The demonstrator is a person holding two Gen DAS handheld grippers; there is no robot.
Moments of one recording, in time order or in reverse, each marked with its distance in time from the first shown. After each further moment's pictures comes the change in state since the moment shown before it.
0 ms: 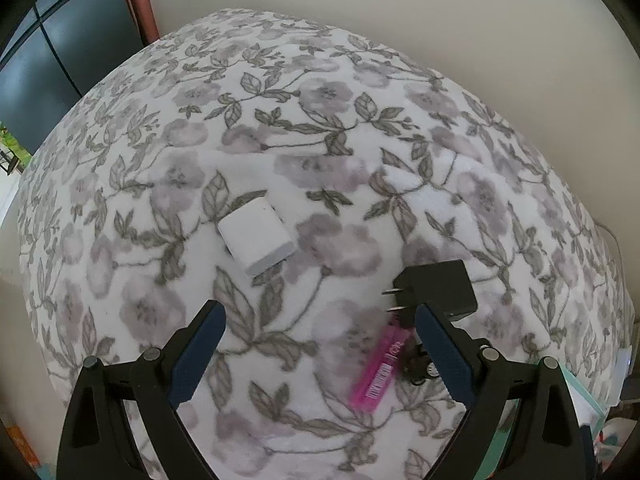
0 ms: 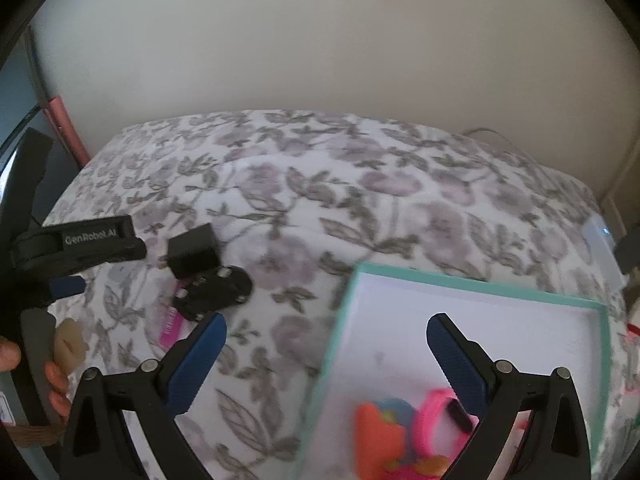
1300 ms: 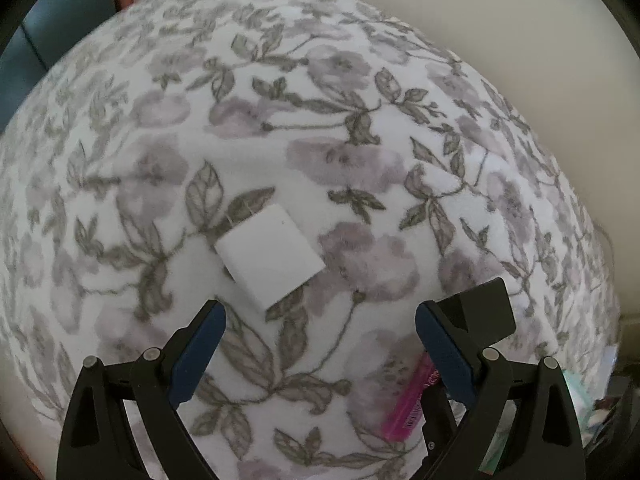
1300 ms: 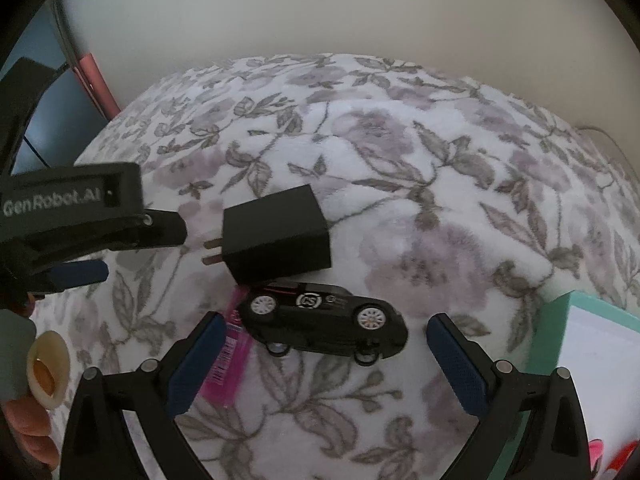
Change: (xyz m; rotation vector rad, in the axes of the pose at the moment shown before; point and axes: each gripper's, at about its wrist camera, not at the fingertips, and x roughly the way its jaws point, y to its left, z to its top) left arm 0.043 0.028 0.027 0.025 0.096 -0.091; right arm 0.094 0.081 0.003 -0.094 0.110 0.140
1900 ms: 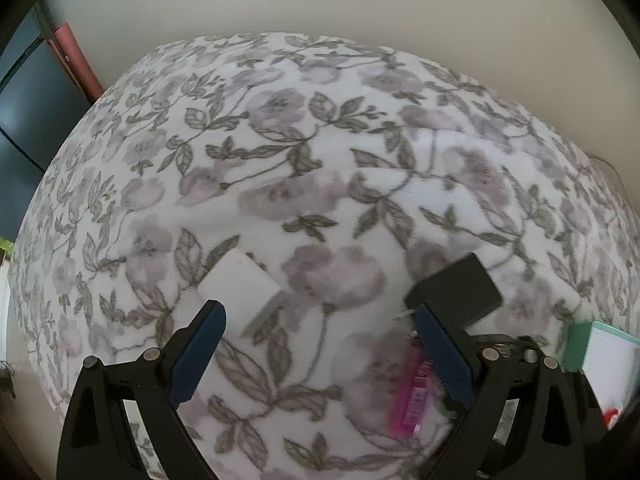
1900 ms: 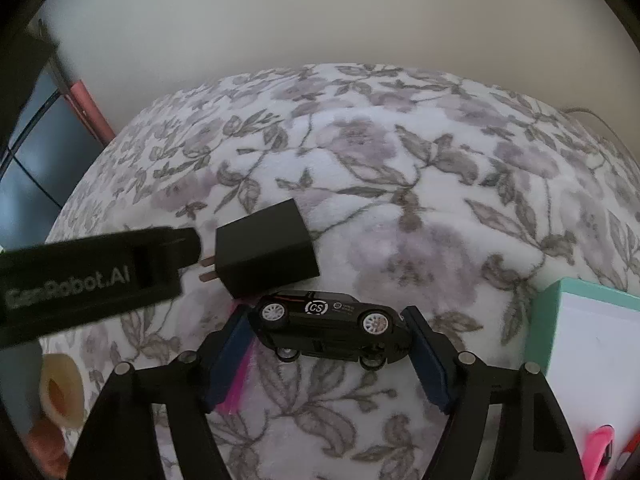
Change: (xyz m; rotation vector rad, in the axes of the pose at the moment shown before) left arm -0.013 -0.040 -0.004 0.250 -0.104 0.103; right arm -0.006 -0.012 0.000 0.088 -0.033 0.010
